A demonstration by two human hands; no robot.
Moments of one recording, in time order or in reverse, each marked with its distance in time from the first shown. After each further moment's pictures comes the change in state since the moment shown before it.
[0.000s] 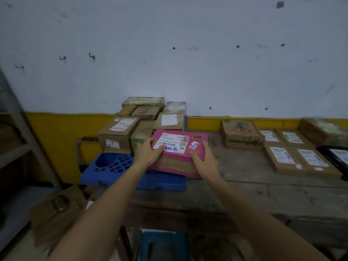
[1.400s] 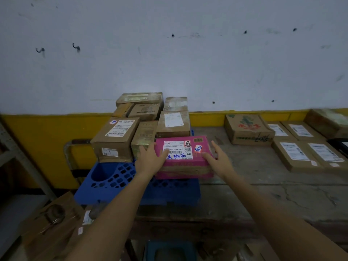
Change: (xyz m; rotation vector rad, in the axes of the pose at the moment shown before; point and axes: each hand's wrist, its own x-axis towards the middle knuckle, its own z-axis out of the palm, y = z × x) left_hand 0.062 -0.035 0.015 0.233 -0.019 -0.004; right_hand 0.087 0.034 0.027 0.047 -0.051 0.065
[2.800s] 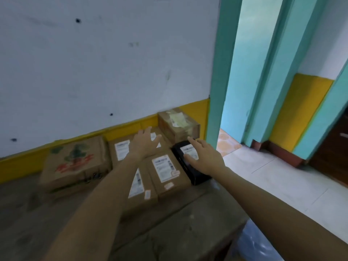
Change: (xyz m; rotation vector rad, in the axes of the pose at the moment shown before) left_hand 0.048 0.571 0.432 0.120 -0.354 0.645; right_hand 0.124 0.262 -0.561 -0.827 0.304 0.072
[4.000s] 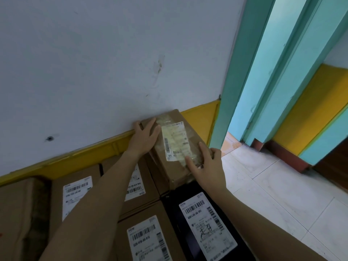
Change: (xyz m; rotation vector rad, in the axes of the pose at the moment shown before) left_hand 0.304 -0.036 0.126 -0.327 -0.082 -0.031; right_hand 0.222 0.078 0.094 0.412 0.220 0.308
